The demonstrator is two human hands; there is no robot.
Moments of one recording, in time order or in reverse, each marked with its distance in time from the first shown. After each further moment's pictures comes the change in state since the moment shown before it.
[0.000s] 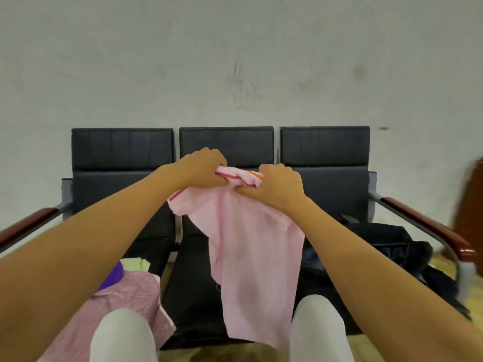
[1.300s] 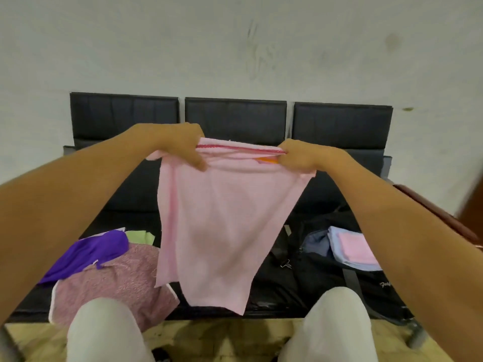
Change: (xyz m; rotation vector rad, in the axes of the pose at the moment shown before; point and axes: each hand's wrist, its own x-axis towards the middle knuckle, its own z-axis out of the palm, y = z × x) left_hand 0.012 -0.070 -0.026 -0.146 -0.307 -0.159; right_hand 0.067 0.036 -0.023 0.215 -0.610 -0.053
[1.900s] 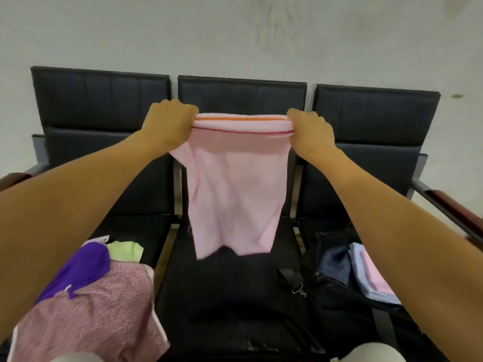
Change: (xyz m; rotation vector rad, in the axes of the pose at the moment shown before) left_hand 0.163 -0.080 0.015 0.455 0.578 -0.046; right_hand 0.173 0.048 0.010 -0.361 0.554 0.080
